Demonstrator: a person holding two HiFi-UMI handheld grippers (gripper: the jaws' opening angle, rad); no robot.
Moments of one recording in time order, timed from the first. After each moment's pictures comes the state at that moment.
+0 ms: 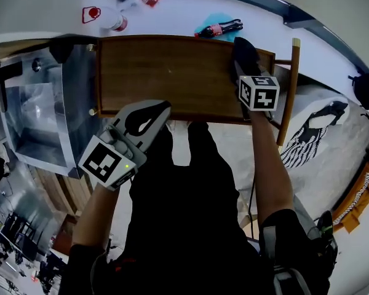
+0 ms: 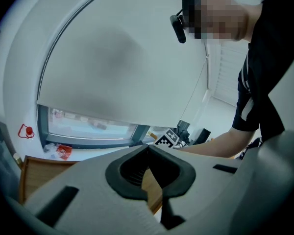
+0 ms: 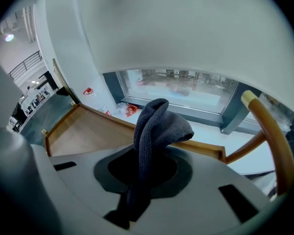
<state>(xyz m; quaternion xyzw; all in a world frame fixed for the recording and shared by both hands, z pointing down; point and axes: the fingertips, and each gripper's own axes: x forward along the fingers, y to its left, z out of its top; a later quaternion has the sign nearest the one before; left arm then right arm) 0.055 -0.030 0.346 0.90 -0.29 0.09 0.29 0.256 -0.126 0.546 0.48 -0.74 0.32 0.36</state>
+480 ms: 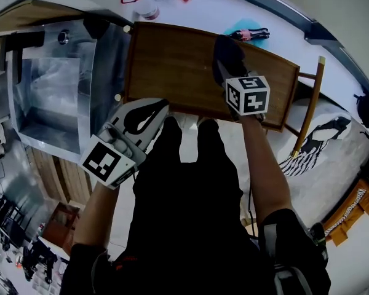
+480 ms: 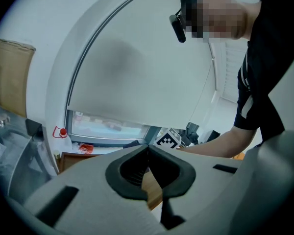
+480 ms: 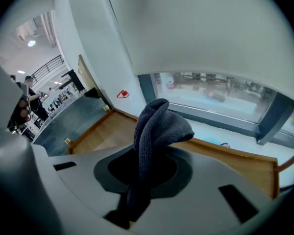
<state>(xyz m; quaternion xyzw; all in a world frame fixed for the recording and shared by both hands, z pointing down) -0.060 -0.006 0.347 0.89 -0.35 0.09 0.29 0.071 -0.109 0.530 0.39 -0.80 0.31 0.33</state>
